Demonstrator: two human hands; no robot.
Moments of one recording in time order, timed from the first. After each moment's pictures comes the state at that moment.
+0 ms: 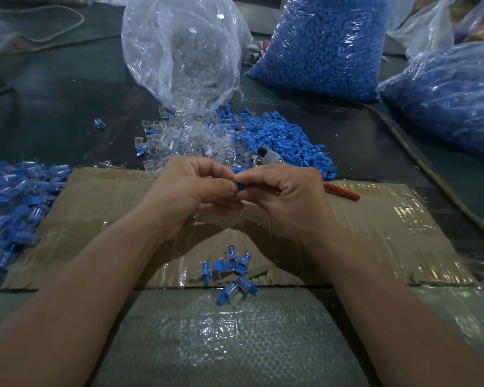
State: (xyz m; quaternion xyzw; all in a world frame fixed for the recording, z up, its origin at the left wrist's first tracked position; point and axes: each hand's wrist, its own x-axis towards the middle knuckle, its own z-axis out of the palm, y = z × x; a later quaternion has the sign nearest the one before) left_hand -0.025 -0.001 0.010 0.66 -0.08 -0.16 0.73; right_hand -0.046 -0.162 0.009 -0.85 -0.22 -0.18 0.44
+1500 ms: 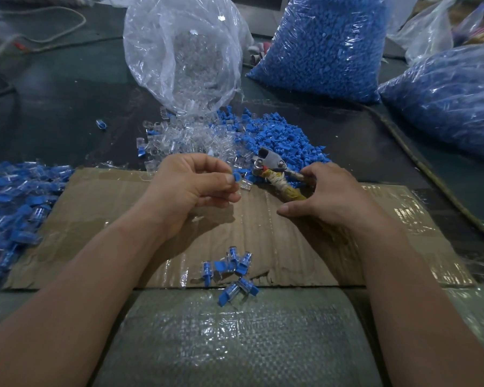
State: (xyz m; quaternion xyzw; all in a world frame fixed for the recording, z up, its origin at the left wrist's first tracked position) left_hand -0.020 0.002 0.006 0.64 -0.08 -0.13 0.75; right_hand -0.029 -0.212 0.020 -0.98 0.07 0.05 0.16
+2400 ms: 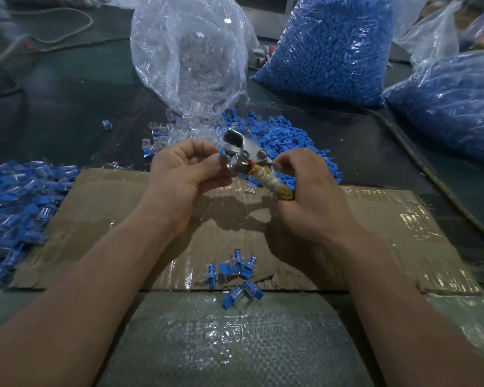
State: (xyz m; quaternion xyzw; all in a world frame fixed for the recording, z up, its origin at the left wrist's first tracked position) left_hand -0.016 0.001 0.004 0.55 -0.07 -0.02 0.83; right_hand -0.041 -0.178 0.014 -0.95 -0.11 -0.13 0.25
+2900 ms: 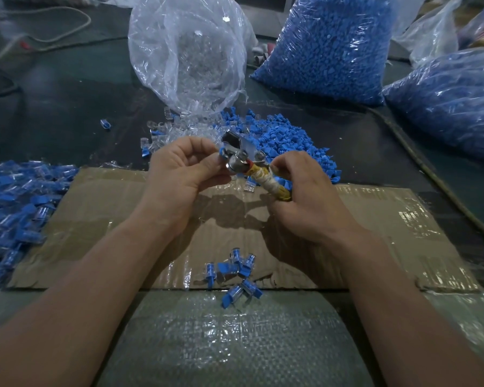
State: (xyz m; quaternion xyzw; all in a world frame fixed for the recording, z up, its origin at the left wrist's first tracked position) left_hand -0.018 0.000 0.004 0.57 -0.11 0.00 0.81; right_hand -0.040 -0.179 0.011 -0.95 -0.12 -0.09 0.26
